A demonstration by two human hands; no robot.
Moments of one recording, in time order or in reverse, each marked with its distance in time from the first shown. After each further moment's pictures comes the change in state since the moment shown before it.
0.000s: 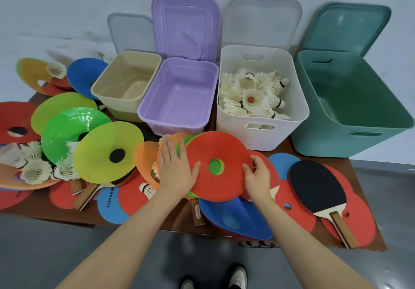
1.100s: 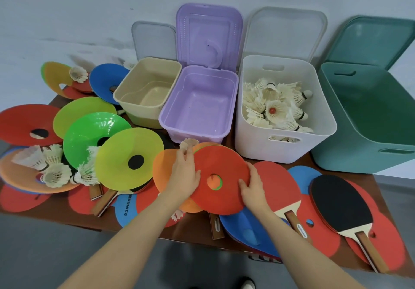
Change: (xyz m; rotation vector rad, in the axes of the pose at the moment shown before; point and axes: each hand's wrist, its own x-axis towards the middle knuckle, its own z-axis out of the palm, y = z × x) left_hand 0.023 -0.045 -0.006 -0.336 -0.065 0.088; right_hand 0.005 0.010 0.057 -0.176 -0.204 0.057
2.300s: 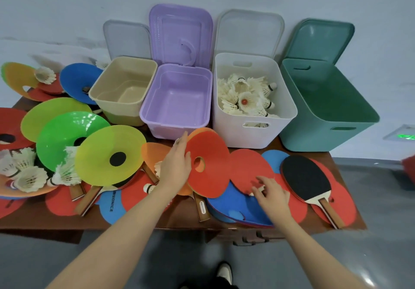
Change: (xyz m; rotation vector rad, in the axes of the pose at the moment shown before) left_hand -0.016 0.025 -0.003 -0.242 0.171 0.097; right_hand -0.079 0.036 -0.078 -0.461 0.154 0.005
